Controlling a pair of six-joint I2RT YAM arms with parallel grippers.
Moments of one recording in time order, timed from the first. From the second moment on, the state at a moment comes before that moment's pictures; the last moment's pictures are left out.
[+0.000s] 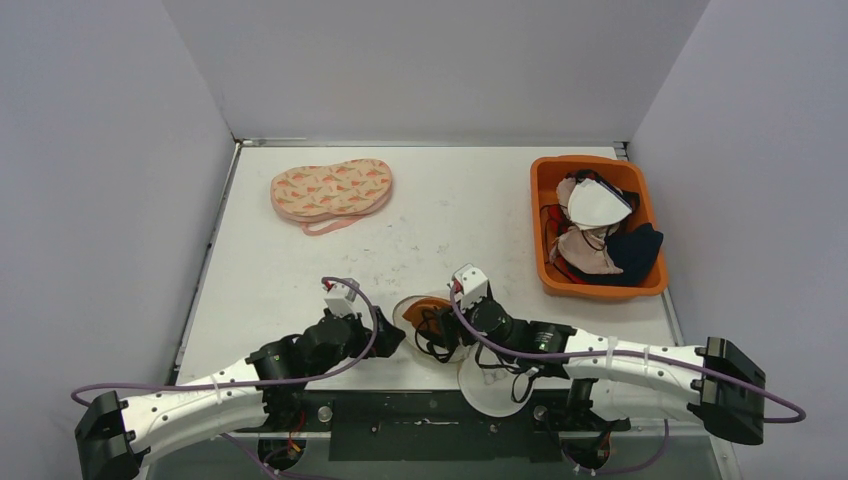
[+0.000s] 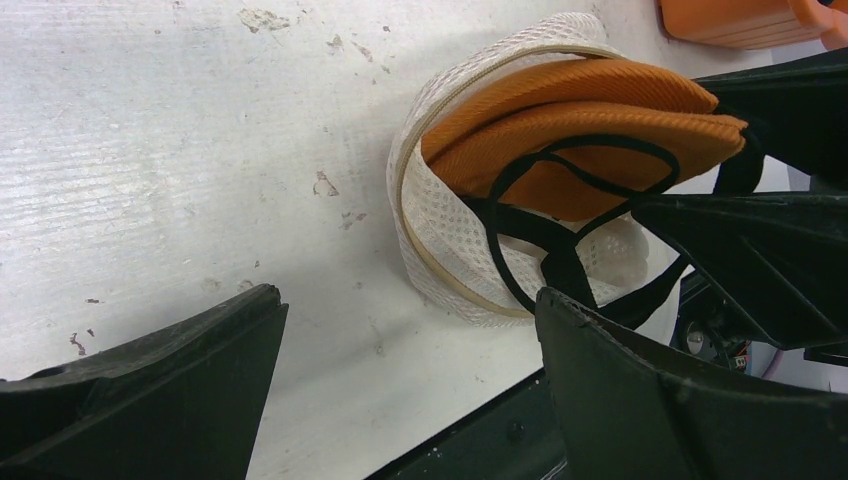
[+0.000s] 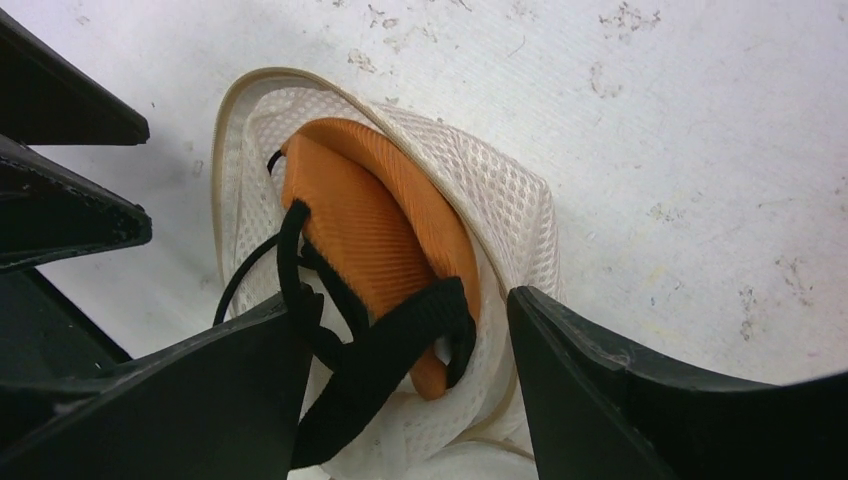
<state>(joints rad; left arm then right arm) -1.06 0.63 0.25 -0.16 -0.33 -0.91 1.16 1.02 0.50 -0.05 0.39 0.31</state>
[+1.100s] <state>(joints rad) -1.04 0.61 0.29 -0.17 -0.47 -0.90 1.32 1.01 0.54 -0.09 0.37 0.23</state>
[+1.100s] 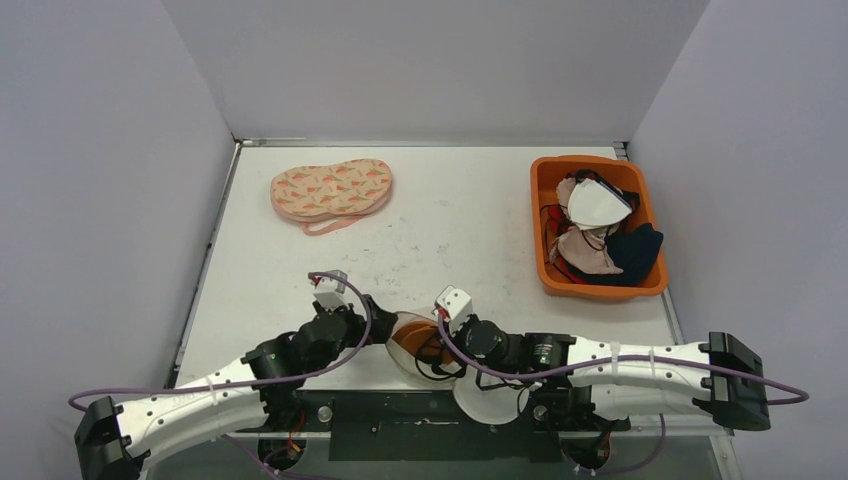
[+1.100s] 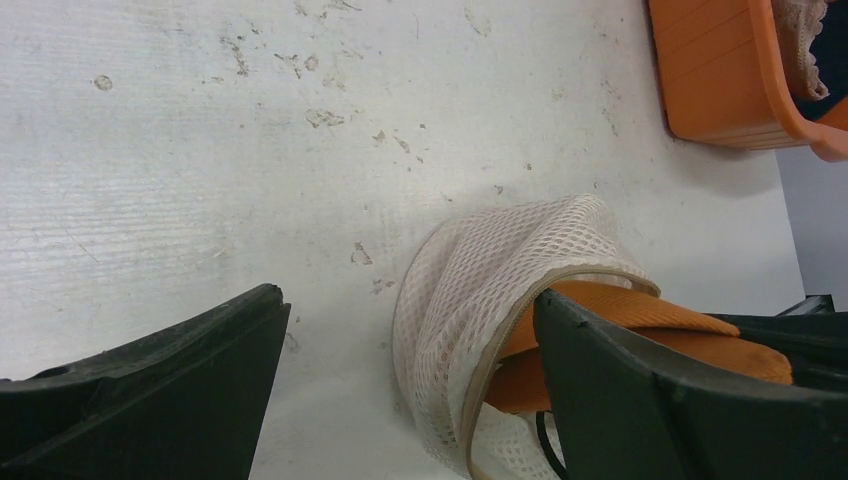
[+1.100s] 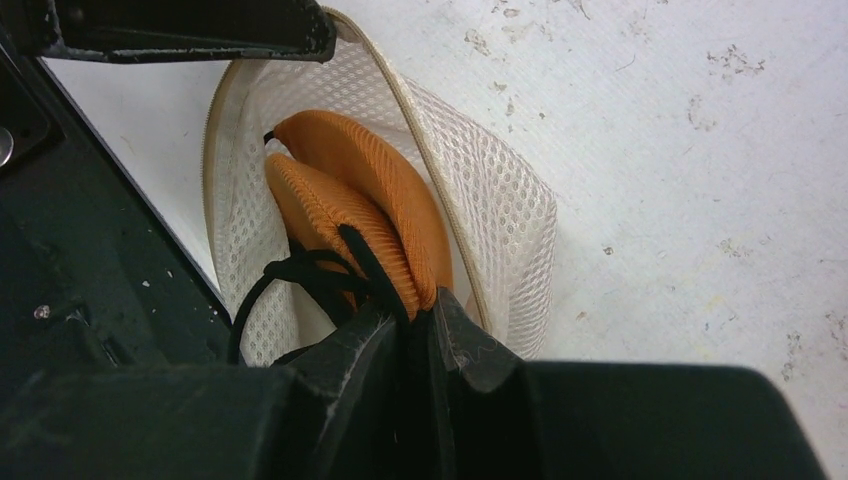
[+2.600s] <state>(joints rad) -0.99 0.47 0.47 -0.30 -0.39 -0.83 1.49 0.72 0.54 -0.08 0.71 0.21</state>
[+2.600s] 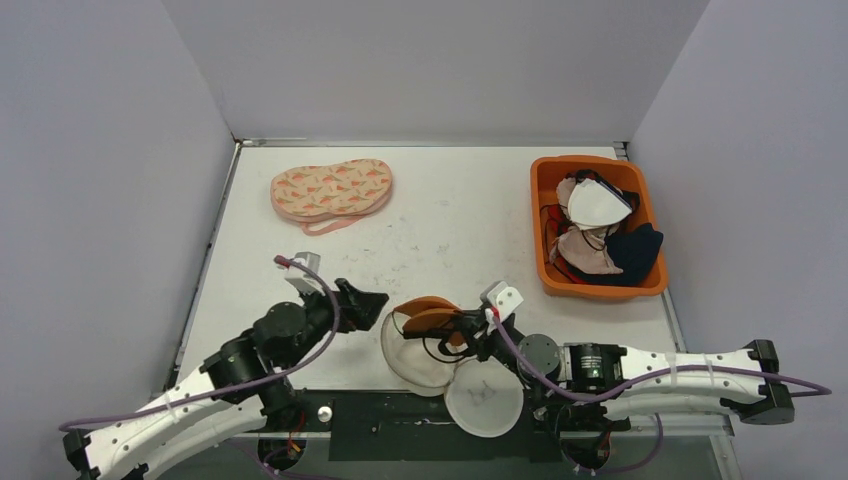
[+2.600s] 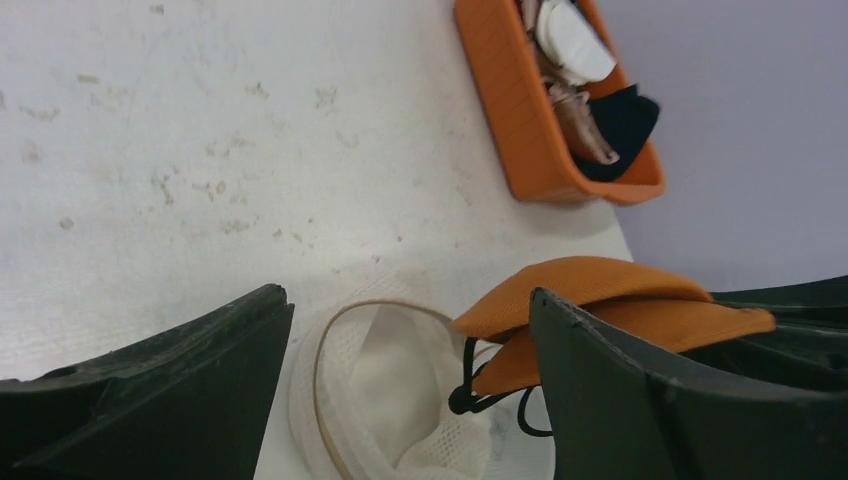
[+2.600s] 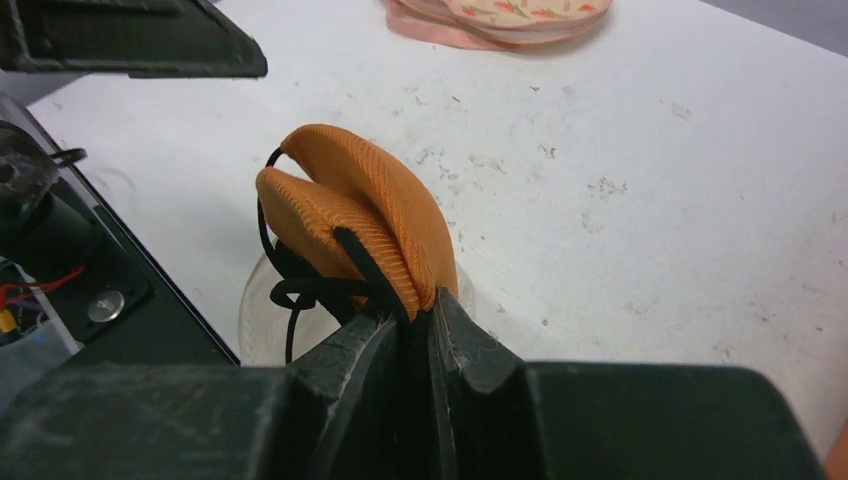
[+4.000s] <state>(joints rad) -0.99 0.69 0.74 -0.23 0.45 -0.28 1.49 0.67 0.67 -0.16 0.36 0.17</state>
